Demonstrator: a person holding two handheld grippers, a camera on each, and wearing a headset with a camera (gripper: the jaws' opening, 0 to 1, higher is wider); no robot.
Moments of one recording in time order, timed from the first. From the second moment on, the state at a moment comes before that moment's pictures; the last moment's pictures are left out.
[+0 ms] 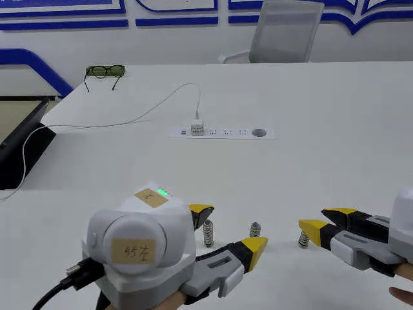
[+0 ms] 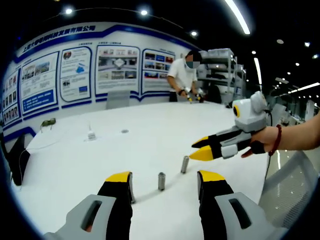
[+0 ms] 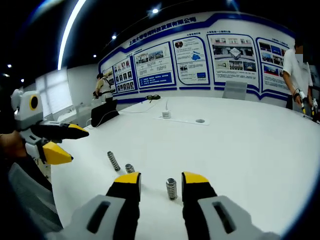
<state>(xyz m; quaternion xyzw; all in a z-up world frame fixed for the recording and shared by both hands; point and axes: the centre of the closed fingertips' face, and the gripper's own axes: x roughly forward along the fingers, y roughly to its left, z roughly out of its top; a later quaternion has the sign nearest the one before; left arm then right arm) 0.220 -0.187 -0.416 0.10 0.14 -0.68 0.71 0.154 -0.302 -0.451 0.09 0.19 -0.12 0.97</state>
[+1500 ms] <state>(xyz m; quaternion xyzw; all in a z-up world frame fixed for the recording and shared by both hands) 0.237 -0.109 -0.417 0.13 0.18 -0.65 0.73 0.078 -0.228 -0.423 0.09 0.22 -0.09 0.97</state>
